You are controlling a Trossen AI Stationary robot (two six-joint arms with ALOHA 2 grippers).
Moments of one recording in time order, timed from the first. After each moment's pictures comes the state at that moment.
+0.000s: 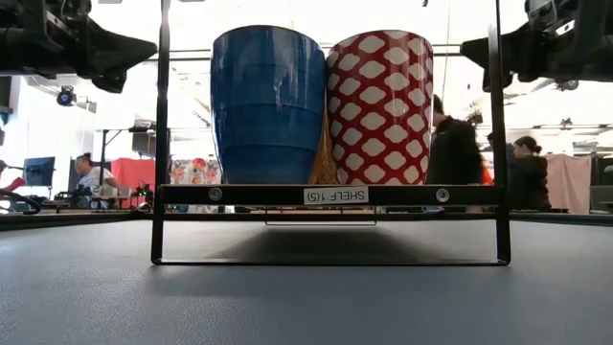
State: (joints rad) left arm -0.03 0.10 0.13 0.09 -0.17 0.10; right arm -0.12 0.33 0.11 0.43 -0.13 -0.13
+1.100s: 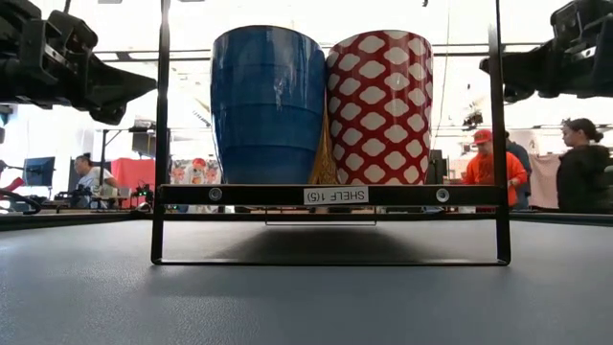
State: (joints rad) left arm -0.03 0.01 0.01 0.05 -0.17 -0.02; right arm -0.12 0.01 0.01 0.14 -0.08 -0.21
